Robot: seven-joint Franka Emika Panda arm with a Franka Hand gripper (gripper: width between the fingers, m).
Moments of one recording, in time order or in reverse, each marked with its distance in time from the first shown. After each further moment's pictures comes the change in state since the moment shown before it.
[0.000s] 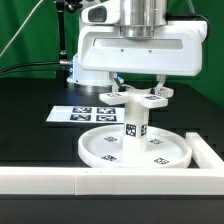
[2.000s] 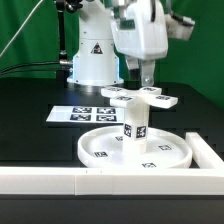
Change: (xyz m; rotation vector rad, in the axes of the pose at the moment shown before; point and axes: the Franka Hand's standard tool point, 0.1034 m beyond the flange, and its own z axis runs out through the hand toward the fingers) arm 0.004 -0.007 -0.037 0.136 -0.062 1.036
